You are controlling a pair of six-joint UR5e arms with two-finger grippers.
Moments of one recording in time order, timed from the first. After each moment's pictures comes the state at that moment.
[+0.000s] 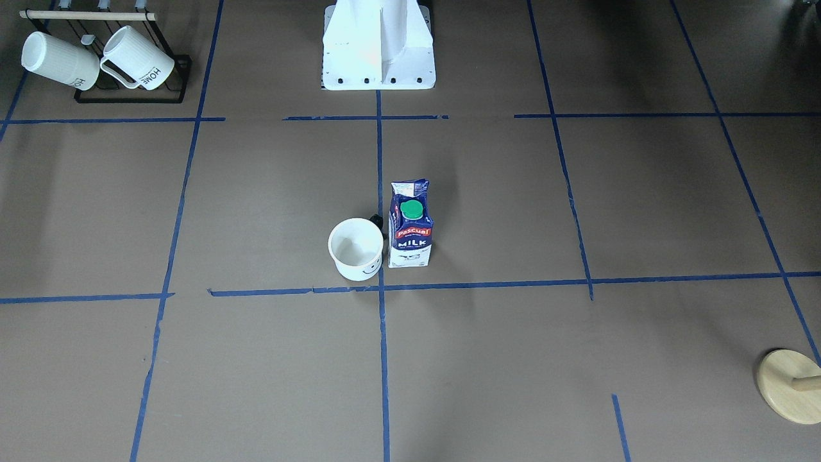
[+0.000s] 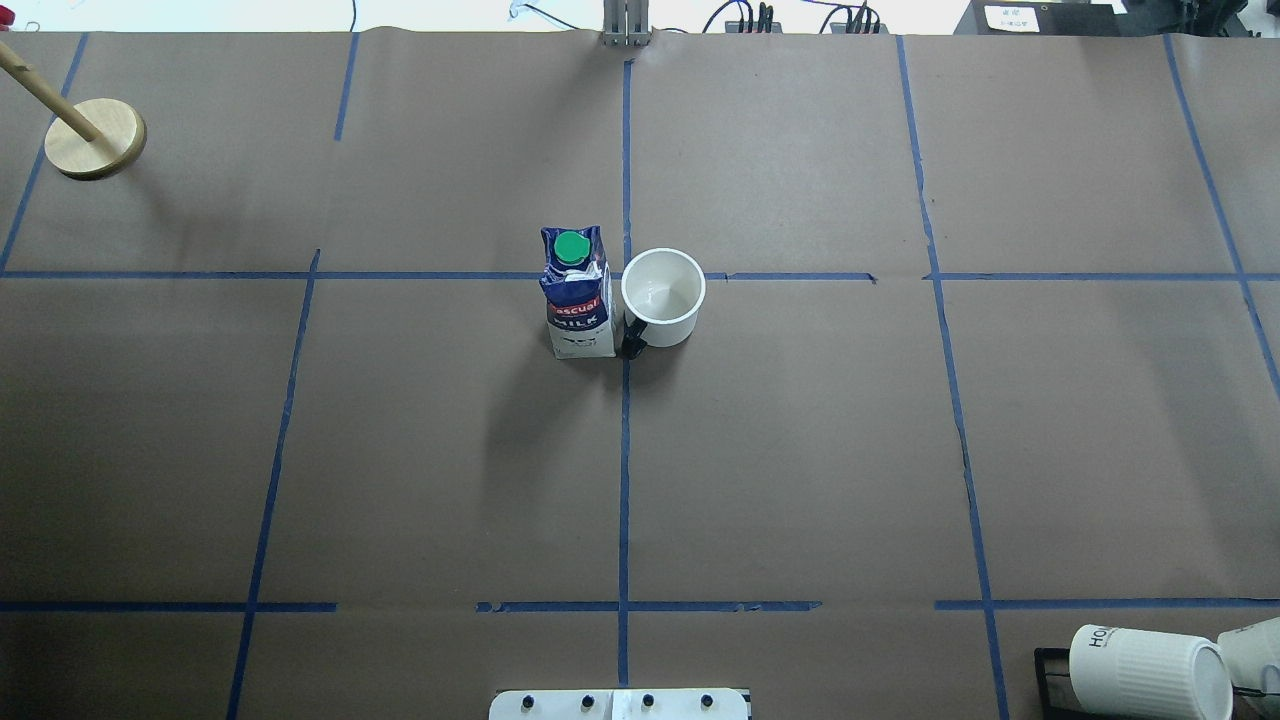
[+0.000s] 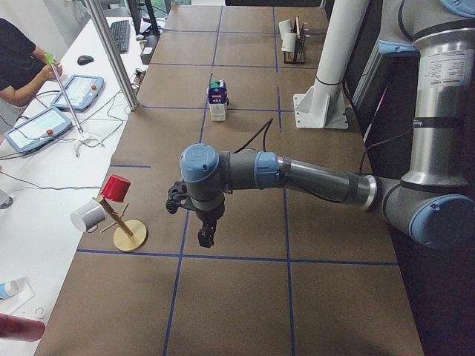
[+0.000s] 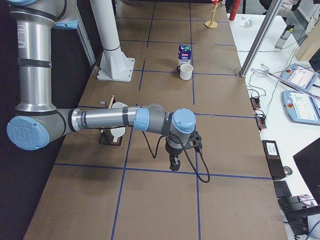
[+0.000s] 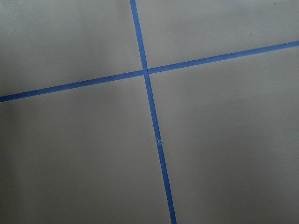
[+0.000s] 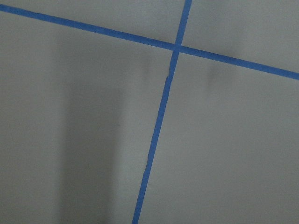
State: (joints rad) left arm -1.62 -1.54 -1.82 -1.28 -2.35 0.27; right arm 1.57 -1.63 1.75 -1.82 2.32 -0.31
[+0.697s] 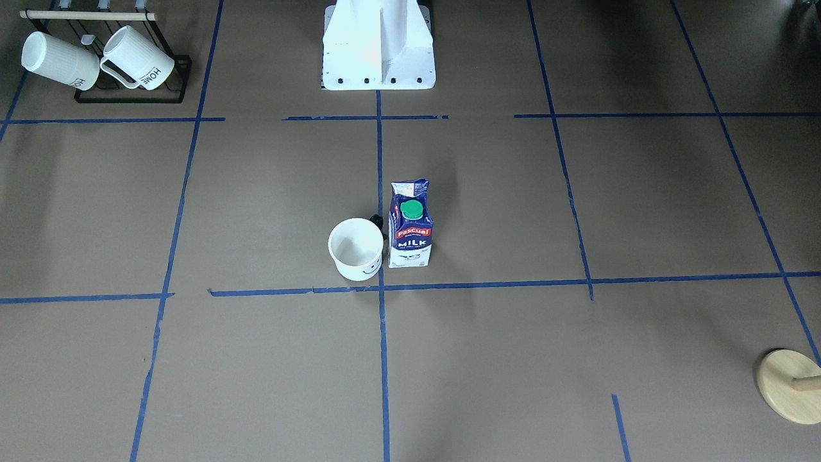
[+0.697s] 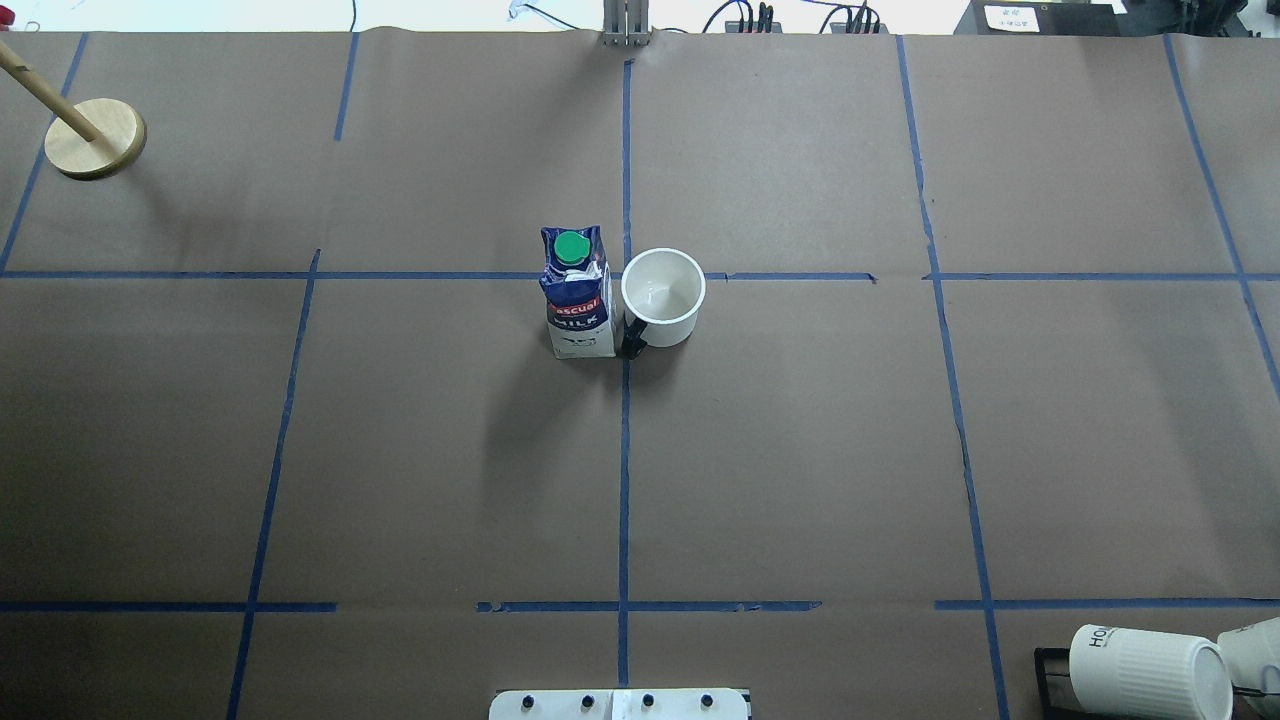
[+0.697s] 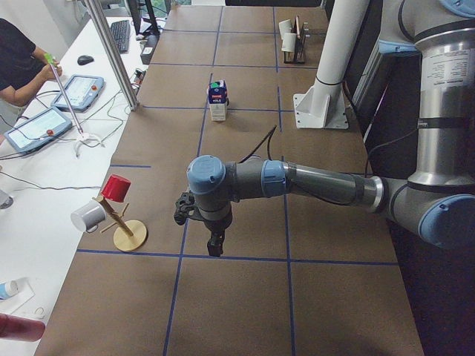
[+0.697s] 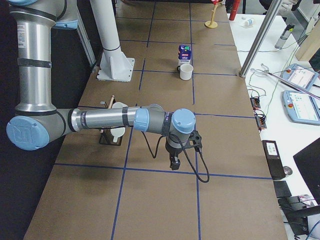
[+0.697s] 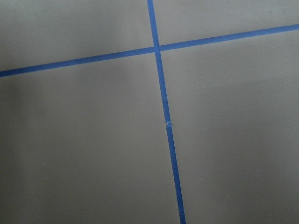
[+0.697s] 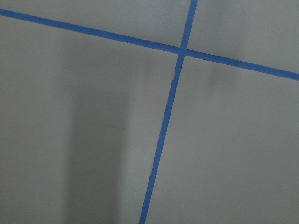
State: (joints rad) left arm -1.62 -1.51 -1.80 -1.29 -2.34 0.26; right arm 1.57 -1.63 1.75 -1.80 2.34 -0.29
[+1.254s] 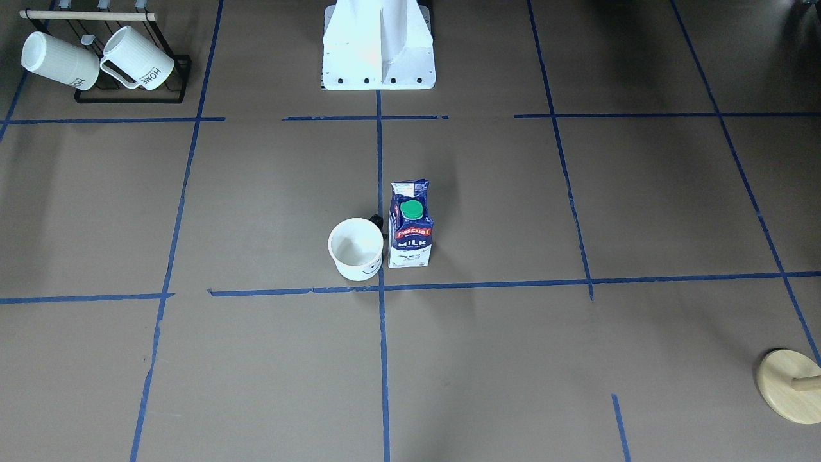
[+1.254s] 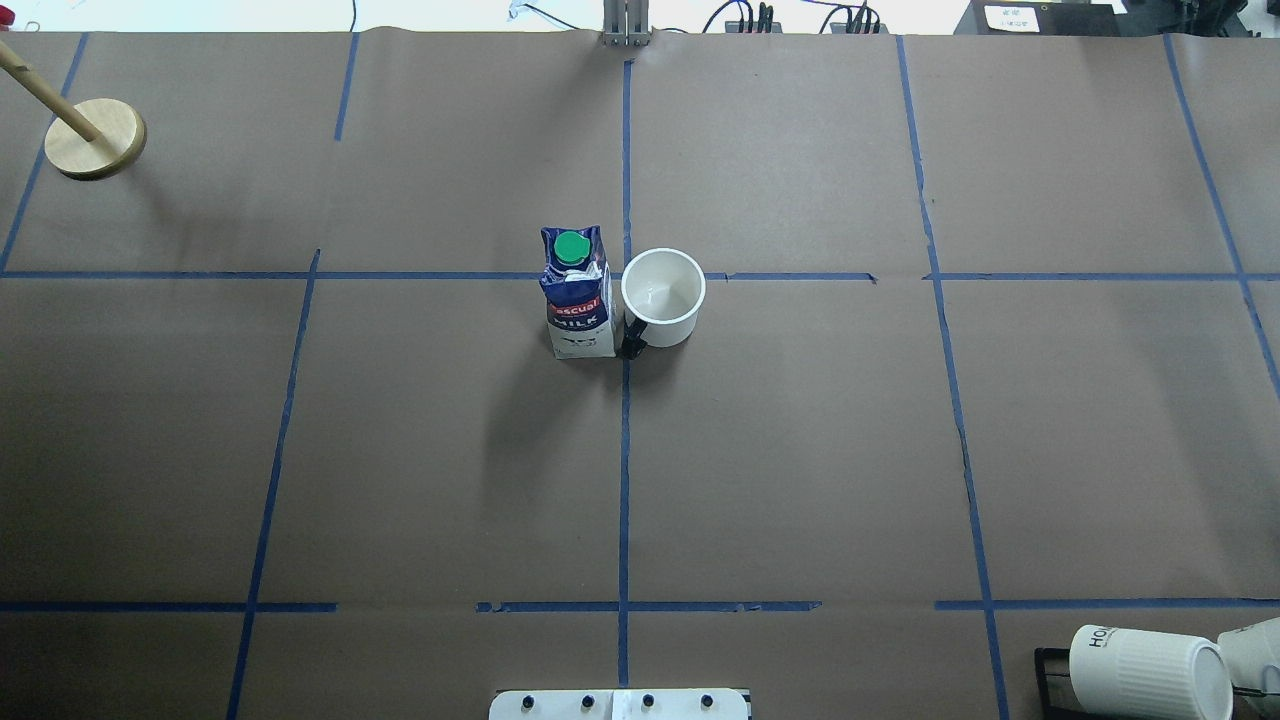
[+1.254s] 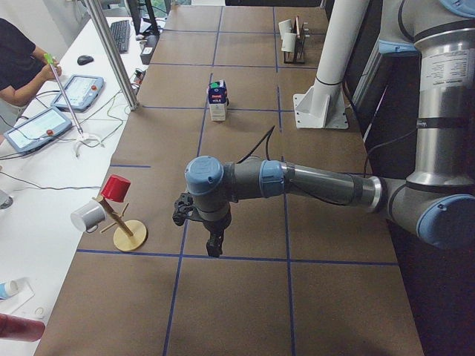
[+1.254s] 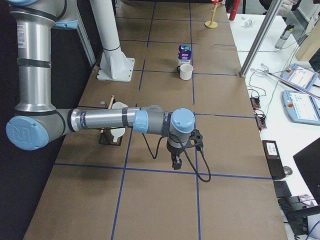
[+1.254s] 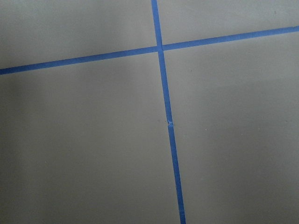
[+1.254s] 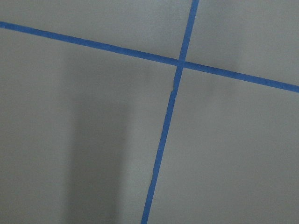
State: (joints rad) left arm -1.62 -1.51 -1.81 -1.27 -2.34 0.26; right arm 1.57 -1.63 1.74 -1.74 2.35 -0.25
